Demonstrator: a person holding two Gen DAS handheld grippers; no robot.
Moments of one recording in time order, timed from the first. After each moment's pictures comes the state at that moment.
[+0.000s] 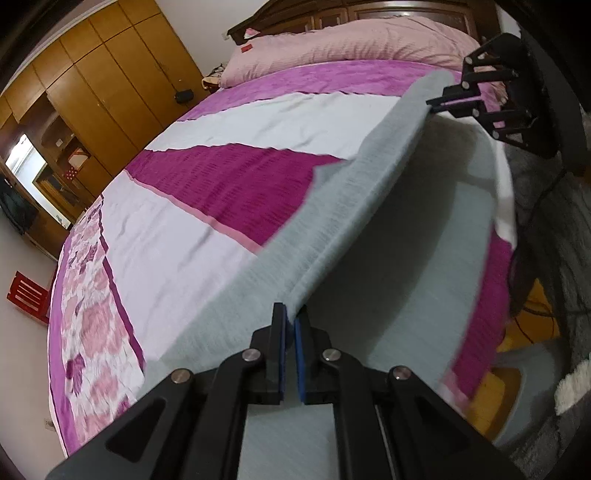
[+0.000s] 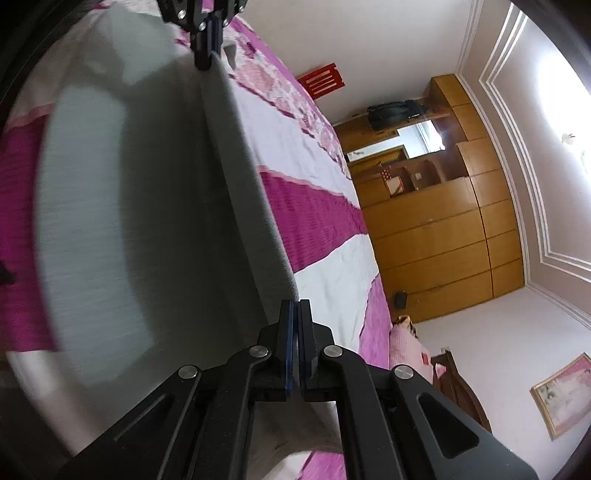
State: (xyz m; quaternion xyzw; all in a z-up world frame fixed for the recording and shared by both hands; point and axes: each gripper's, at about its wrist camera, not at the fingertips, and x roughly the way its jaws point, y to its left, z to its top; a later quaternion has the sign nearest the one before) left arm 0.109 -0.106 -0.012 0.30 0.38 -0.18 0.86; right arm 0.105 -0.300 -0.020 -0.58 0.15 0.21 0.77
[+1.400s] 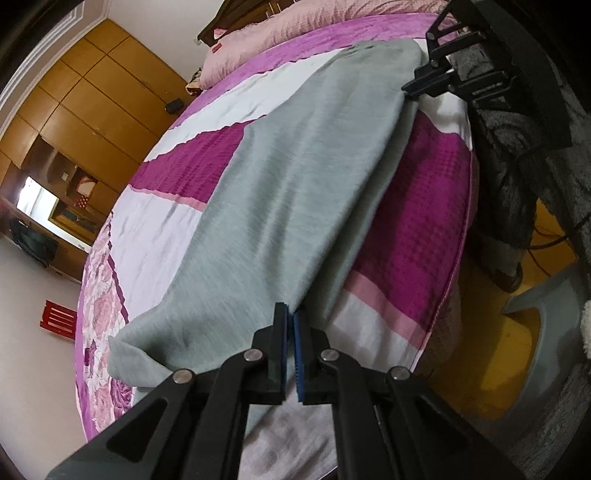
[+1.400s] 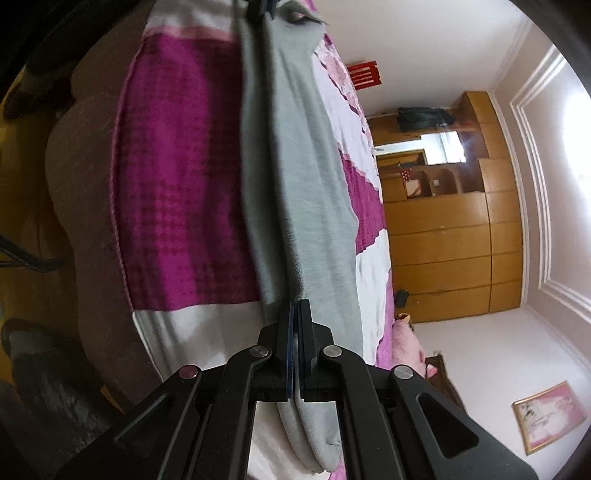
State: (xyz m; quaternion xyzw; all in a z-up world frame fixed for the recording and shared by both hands) left arm 0.018 -0.141 -0.083 0.40 0.37 -0.15 0.83; right arm 0.038 -0.299 -0.092 -0.64 0.15 0.21 0.72
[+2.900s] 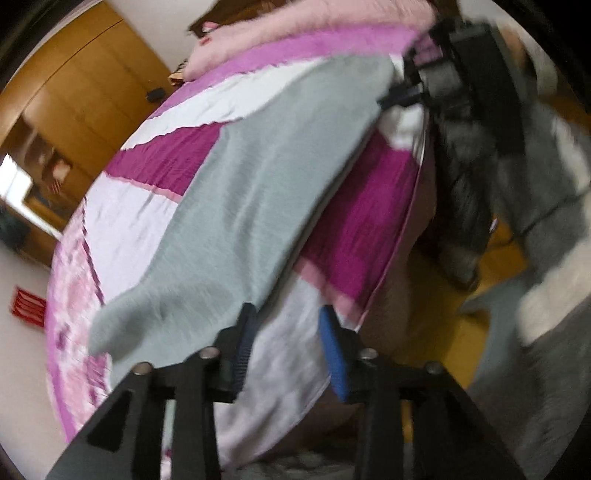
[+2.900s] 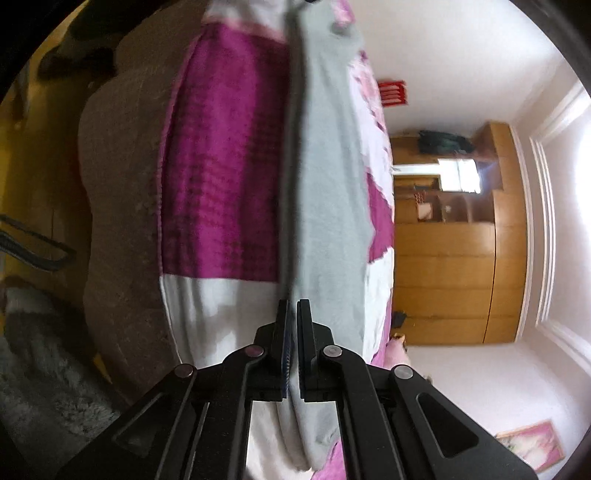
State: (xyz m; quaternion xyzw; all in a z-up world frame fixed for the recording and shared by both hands) left arm -0.007 -0.143 -0.060 0.32 0.41 -0.20 0.83; right arm 0.020 -0.311 -0.095 -0.66 0.14 0.23 0.70
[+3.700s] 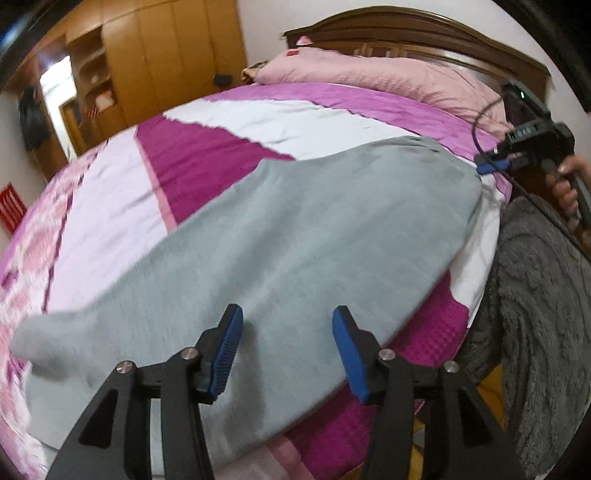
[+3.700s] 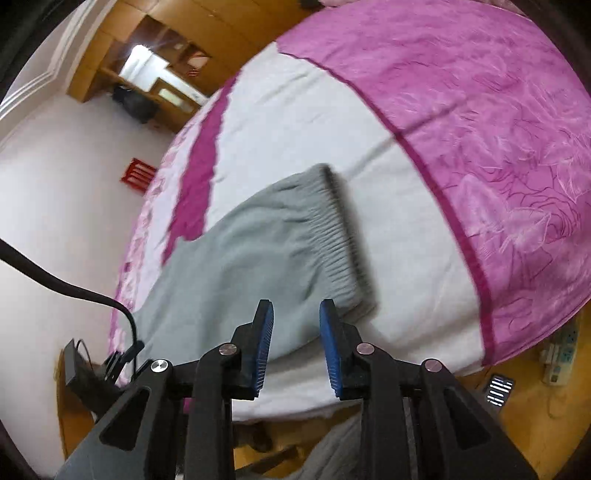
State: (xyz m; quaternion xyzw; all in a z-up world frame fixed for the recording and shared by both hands) left arm 0.090 -0.167 -0.071 0.11 0.40 -0.15 0.90; right arm 0.170 -0.577 -0.064 0.31 0.53 0.15 0.78
